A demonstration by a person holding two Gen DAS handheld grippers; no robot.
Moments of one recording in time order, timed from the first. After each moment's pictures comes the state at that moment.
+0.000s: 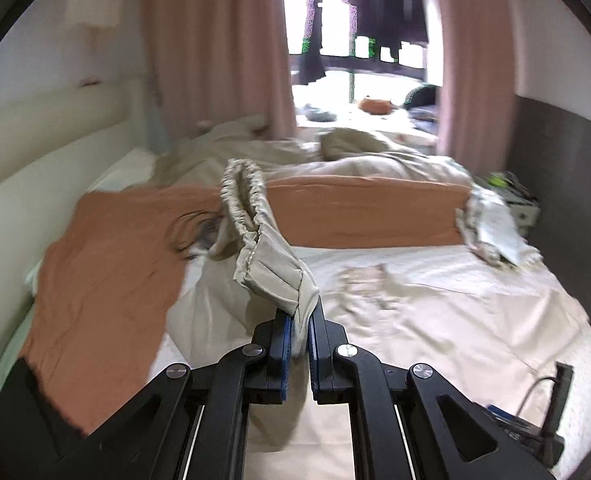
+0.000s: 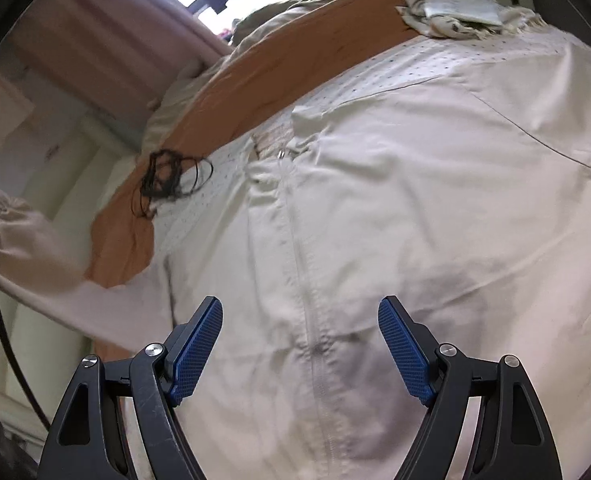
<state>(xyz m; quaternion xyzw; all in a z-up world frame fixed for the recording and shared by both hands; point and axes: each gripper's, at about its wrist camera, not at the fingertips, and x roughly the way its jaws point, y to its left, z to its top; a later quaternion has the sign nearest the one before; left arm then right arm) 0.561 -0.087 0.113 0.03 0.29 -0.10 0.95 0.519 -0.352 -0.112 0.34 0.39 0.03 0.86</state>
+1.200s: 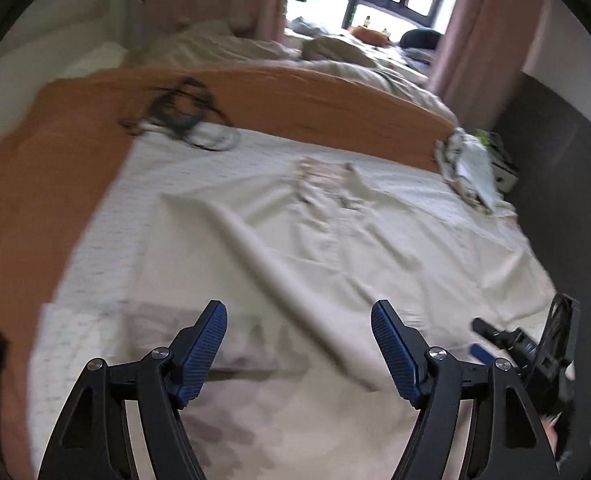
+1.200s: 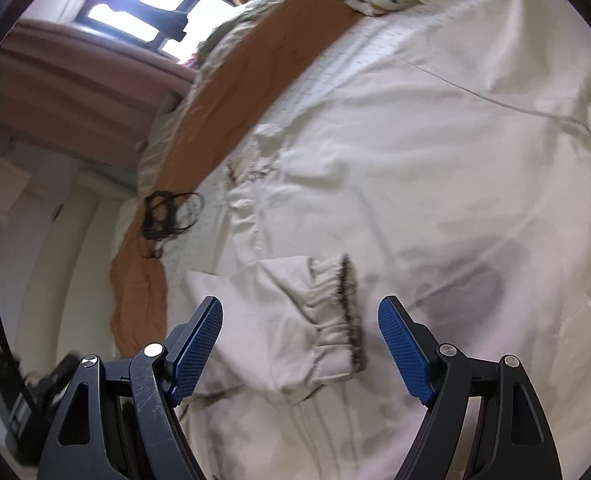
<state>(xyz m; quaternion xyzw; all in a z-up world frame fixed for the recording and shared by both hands) 0.548 -0.091 0.006 -0.05 0.43 -0.13 0.89 0.511 -0.411 -0.142 0.44 0.38 0.01 0.81</state>
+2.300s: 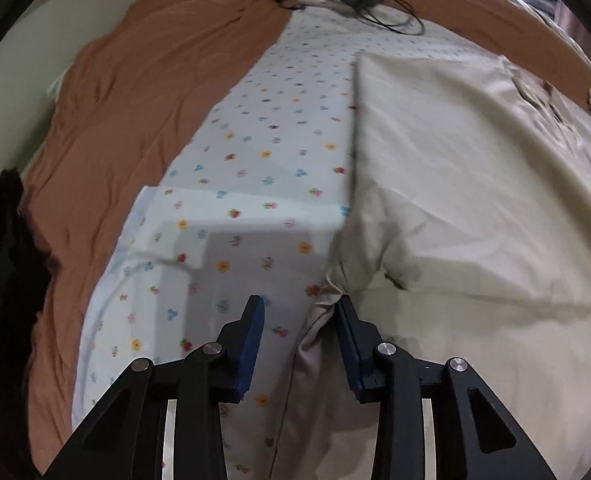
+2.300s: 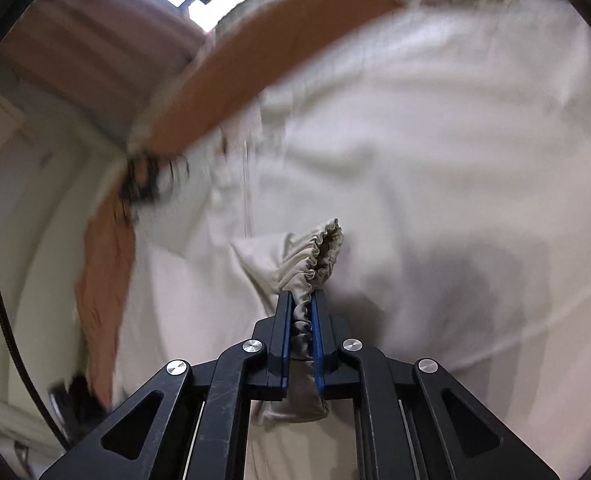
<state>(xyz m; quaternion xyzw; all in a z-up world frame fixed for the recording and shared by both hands) 0.581 0.072 -0.183 0.01 0.53 0.06 0.84 0.566 -0.391 -0.171 0.34 0.37 0.02 0.86</state>
